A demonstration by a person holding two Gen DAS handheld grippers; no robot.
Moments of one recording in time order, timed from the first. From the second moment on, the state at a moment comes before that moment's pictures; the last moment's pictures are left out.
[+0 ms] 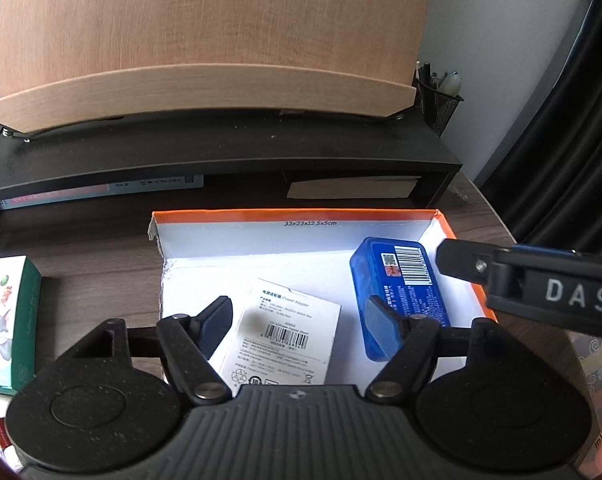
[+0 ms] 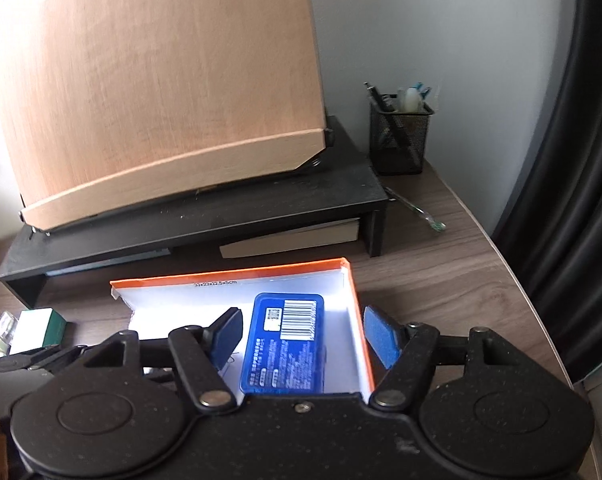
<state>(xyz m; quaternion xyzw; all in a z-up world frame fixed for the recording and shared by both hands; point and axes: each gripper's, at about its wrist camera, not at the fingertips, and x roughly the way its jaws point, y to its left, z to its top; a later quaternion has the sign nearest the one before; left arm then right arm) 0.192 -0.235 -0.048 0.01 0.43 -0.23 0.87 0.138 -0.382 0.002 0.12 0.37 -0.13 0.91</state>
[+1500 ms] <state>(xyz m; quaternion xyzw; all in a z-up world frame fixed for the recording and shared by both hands) 0.060 -0.185 0.005 0.01 0.39 -0.12 0.91 0.010 -0.362 0.019 0.13 0.36 -0.04 0.92</state>
